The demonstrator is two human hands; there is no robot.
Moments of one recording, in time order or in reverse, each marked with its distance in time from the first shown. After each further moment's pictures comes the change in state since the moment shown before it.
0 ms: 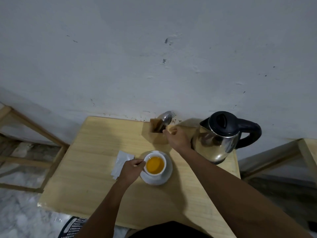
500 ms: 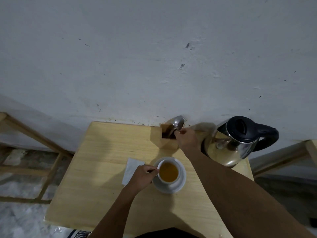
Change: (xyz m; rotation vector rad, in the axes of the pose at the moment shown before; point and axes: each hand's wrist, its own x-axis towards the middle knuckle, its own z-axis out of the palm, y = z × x) left_hand 0.023 -0.004 -0.020 0.098 -0.230 0.116; right_hand 0.034 -0.013 0.035 -0.075 0.248 0.068
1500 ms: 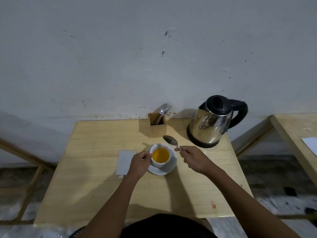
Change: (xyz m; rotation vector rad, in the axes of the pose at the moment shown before) left_hand -0.009 -0.011 0.016 -0.025 0.093 0.100; right_hand -0.145 0.072 -0.082 -0.024 -0.377 -0.258
